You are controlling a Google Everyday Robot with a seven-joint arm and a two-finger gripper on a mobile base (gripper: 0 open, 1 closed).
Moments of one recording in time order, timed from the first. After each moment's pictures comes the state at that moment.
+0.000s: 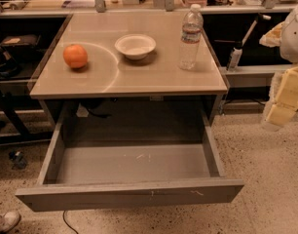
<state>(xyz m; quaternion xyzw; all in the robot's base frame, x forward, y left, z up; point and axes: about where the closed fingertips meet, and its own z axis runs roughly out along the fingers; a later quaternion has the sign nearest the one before) 0.438 -0.217 0.976 -0.60 0.78 -0.03 0.16</state>
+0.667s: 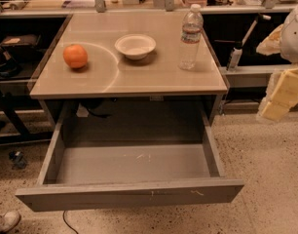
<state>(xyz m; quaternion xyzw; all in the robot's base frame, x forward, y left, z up) 0.438 -0.217 0.976 -0.60 0.78 -0.03 0.16</state>
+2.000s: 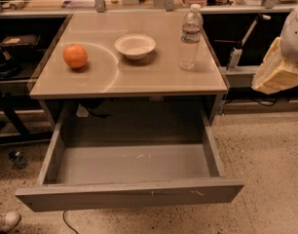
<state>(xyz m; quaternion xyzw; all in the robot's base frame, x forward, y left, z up) 0.438 -0.217 0.977 -0.60 0.78 -0.04 0.16</state>
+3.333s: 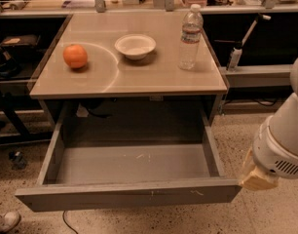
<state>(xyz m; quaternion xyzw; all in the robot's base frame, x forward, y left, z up) 0.333 -0.207 0.814 -0.56 0.83 0.05 0.04</state>
